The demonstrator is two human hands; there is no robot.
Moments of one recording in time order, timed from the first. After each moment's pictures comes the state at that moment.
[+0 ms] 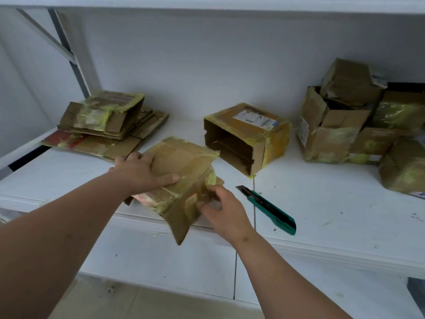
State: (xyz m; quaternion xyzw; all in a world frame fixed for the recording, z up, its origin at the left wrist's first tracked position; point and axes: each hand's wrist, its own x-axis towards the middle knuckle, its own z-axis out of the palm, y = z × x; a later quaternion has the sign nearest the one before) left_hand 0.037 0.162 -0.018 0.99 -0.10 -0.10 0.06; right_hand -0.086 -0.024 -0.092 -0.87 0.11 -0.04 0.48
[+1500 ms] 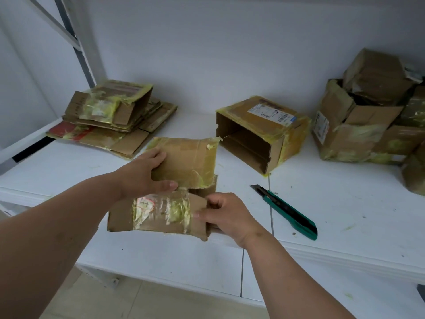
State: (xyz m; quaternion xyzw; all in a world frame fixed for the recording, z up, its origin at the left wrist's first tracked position) left_hand 0.054 0.194 -0.033 0.95 -0.21 -0.17 0.16; right_hand -0.072 -0.001 -0.082 -0.74 0.09 0.09 0.66
